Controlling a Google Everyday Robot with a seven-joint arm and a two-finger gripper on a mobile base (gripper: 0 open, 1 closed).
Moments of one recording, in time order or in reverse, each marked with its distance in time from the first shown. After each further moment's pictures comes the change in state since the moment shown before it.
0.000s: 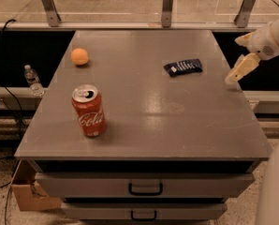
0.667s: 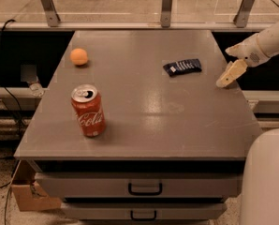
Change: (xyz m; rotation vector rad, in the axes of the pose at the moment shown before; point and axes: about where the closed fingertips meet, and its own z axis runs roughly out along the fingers) arm 0.011 -0.006 0.052 -0.072 -0.043 0.100
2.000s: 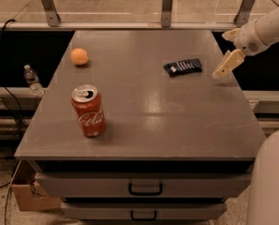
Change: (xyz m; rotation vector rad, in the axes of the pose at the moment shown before) arm -0.046 0.002 -0.024 0.066 -0.025 -0.142
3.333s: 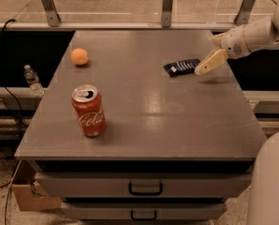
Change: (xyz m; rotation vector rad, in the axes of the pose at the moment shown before) arm -0.039 0.010 0.036 -0.059 -0.213 0.158
